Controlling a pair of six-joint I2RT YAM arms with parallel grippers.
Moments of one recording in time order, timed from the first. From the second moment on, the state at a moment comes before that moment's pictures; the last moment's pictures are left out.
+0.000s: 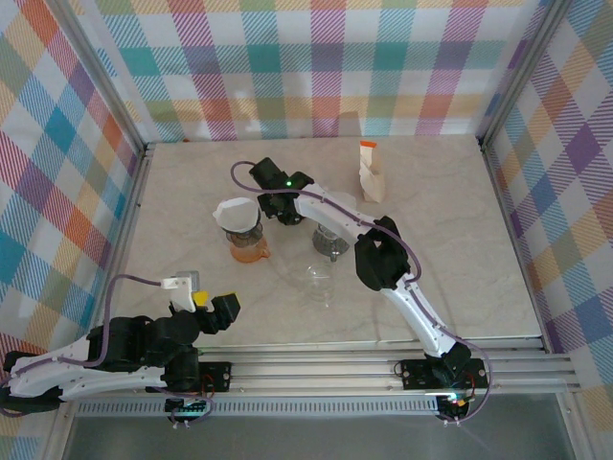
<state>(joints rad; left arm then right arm) -1.38 0.21 0.58 -1.05 -0.77 -1.05 0.82 2.51 2.38 -0.86 0.22 0.30</state>
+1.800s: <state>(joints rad) -1.38 0.54 0.55 -0.84 -0.72 -1.02 1.06 1.41 1.70 -0.84 0.29 0.21</state>
